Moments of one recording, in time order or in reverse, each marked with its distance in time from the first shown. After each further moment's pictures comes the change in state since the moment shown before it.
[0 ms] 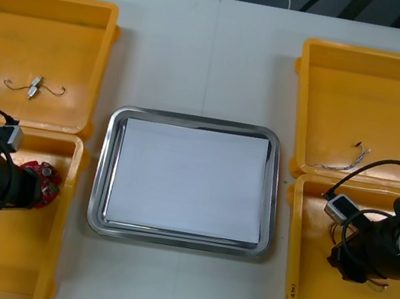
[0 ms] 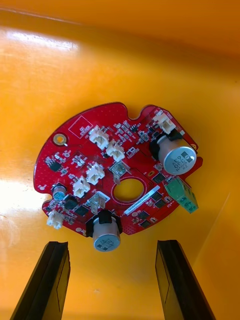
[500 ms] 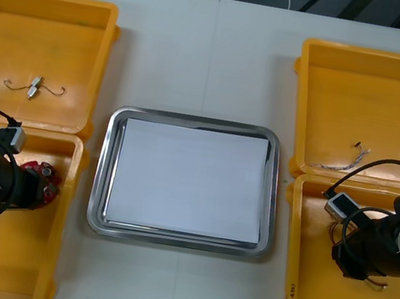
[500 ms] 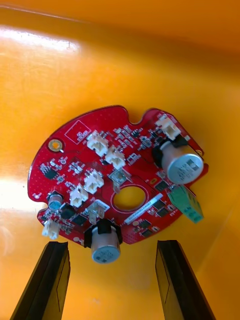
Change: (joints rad) right arm -0.006 0.000 0.003 0.024 0.009 -0.032 0.030; left arm 0.000 -0.002 -0.014 0.030 -0.015 -0.032 0.000
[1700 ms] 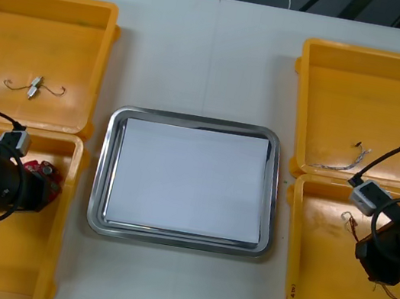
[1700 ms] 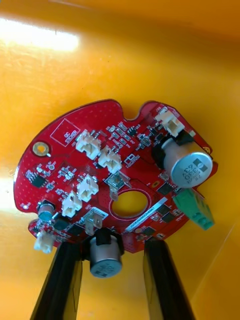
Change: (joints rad) right arm -0.005 0.003 -0.188 -0.292 -0.128 0.357 -0.185; left arm 0.000 -0.024 -0.020 0.023 -0.034 -0.022 0.000
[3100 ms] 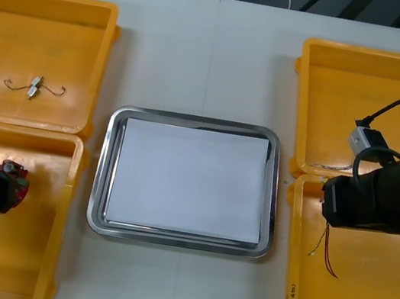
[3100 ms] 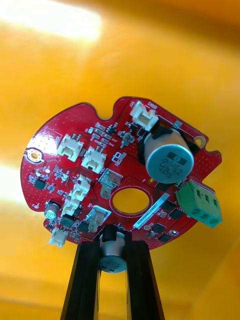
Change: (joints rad) right arm -0.258 0.051 0.064 -0.073 -0.150 0.085 -0.766; left arm 0.080 0.010 0.179 -0.096 0.082 0.088 -0.027
